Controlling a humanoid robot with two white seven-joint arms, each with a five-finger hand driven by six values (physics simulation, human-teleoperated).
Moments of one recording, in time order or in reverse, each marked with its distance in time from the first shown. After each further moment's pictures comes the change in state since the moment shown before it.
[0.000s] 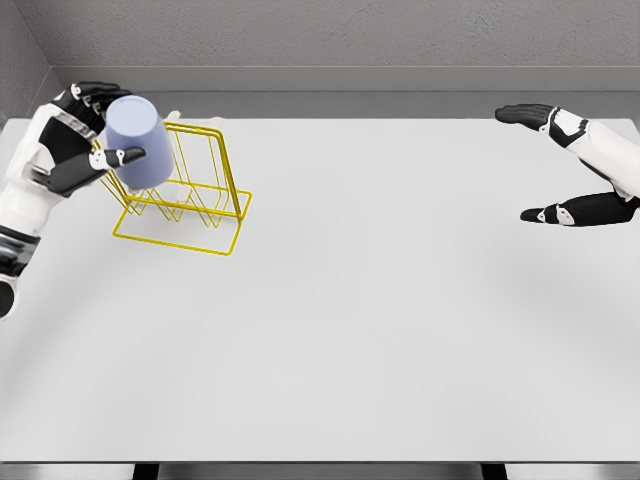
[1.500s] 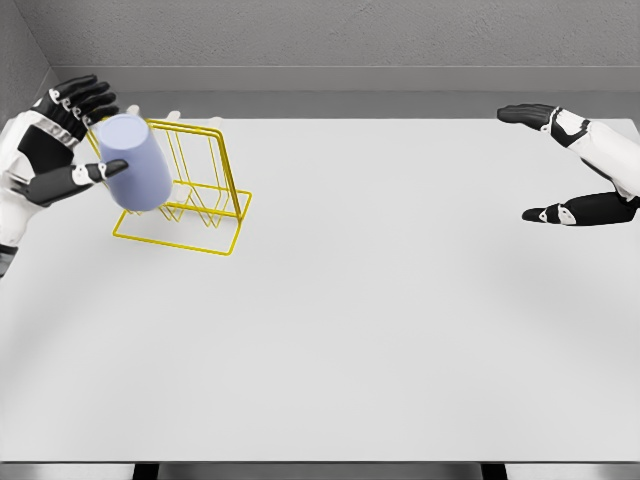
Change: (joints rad) left arm 0.063 0.073 0.034 -0.054 0.011 0.000 -0.002; right arm 0.000 -0.001 0.000 0.008 0.000 0.000 0.000
